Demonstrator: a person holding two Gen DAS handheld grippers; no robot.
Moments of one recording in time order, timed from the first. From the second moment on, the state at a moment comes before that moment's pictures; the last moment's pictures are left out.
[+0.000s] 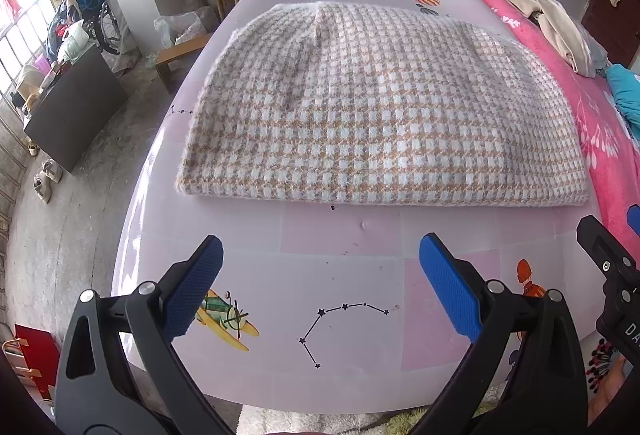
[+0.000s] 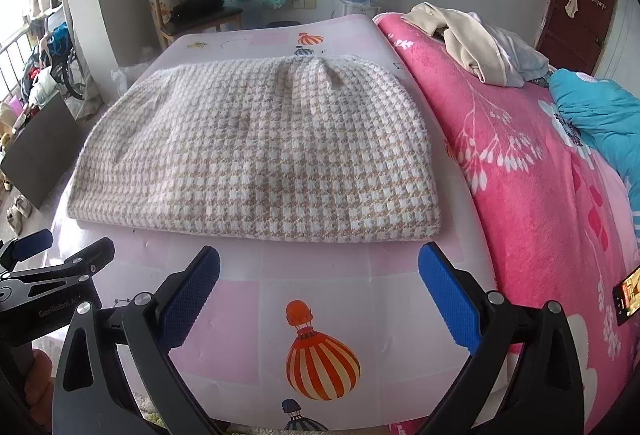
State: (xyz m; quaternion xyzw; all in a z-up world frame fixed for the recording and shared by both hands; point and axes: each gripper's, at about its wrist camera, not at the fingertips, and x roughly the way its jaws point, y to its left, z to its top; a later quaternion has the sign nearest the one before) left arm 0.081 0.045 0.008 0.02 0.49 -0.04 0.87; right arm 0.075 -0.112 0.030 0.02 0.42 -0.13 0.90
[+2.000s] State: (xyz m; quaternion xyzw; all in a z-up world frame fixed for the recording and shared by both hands) left arm 0.082 0.039 0.003 0.02 0.50 -0.06 0.86; right arm 0.083 -0.112 0.020 0.01 0.44 -0.14 0.89
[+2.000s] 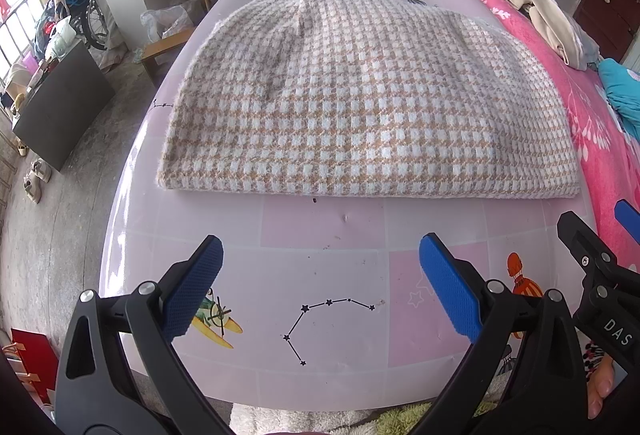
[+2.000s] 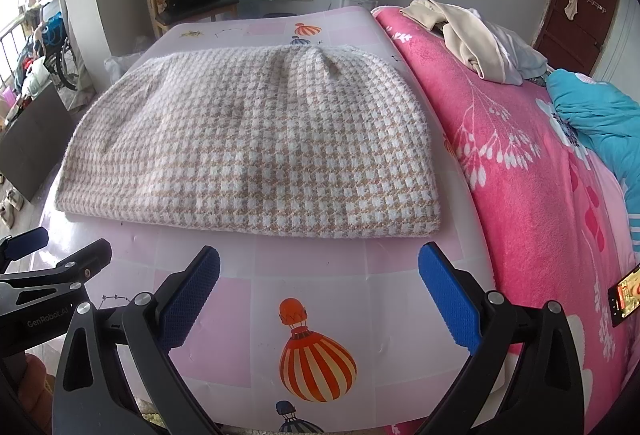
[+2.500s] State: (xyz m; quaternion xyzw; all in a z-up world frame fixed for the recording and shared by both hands) left arm 0.082 0.038 0.004 0.02 0.50 -0.06 0.86; right arm 0.082 -0.111 0.021 0.01 0.44 -0.14 0.89
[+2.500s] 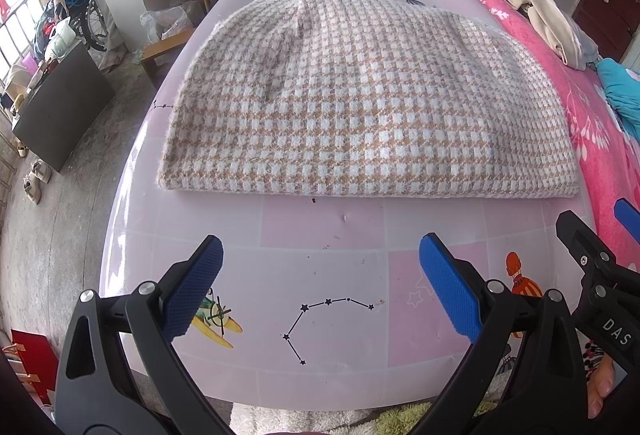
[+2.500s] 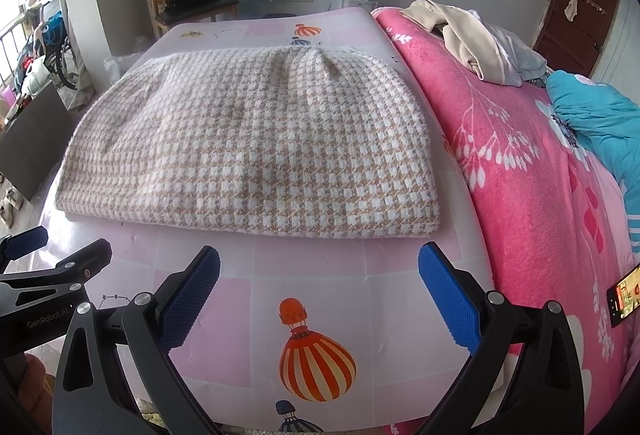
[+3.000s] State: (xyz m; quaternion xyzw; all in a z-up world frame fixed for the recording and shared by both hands) left arm 0.082 0.039 0.008 0.02 0.50 -0.06 0.86; right arm 0.082 -0.110 0.023 0.00 0.43 -0.14 0.89
